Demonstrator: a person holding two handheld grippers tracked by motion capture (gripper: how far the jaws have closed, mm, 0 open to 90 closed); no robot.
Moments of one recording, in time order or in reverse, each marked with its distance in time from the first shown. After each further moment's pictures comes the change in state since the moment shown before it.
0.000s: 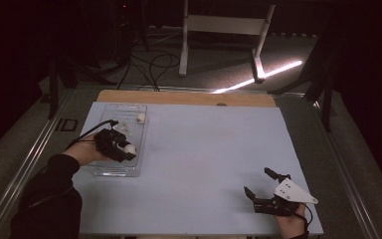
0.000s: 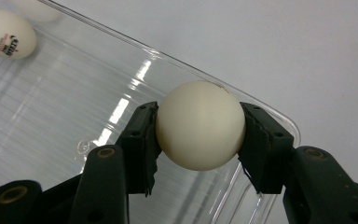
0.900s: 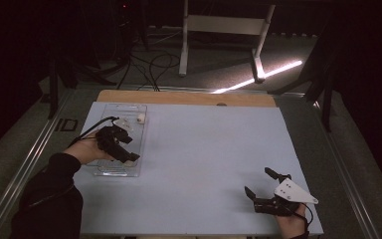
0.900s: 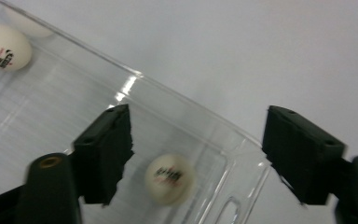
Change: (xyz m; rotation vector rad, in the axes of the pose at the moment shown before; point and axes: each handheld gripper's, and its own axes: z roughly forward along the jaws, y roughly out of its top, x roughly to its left) left arm -0.003 0.012 -0.006 -0.045 -0.034 -0.058; right arm 0.000 0.000 -0.001 -0.001 -0.005 0.000
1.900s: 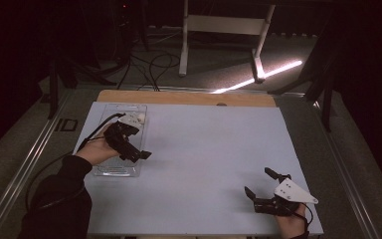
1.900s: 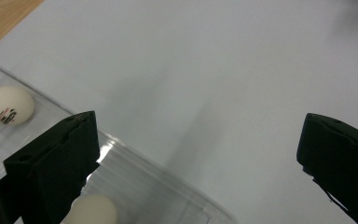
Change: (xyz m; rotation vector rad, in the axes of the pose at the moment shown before) left arm -0.017 0.024 -0.002 -0.163 0.011 -0.026; right arm 0.000 0.000 0.000 -0.001 0.002 0.001
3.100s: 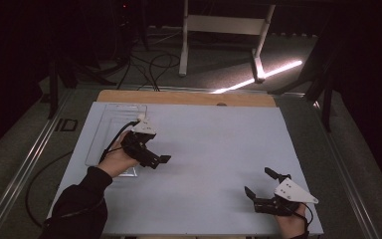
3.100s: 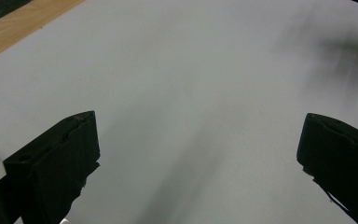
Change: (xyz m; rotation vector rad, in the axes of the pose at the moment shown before) left arm -0.038 0.010 0.031 -0.146 0.006 -0.051; right arm 0.000 0.000 0.000 0.001 0.002 0.005
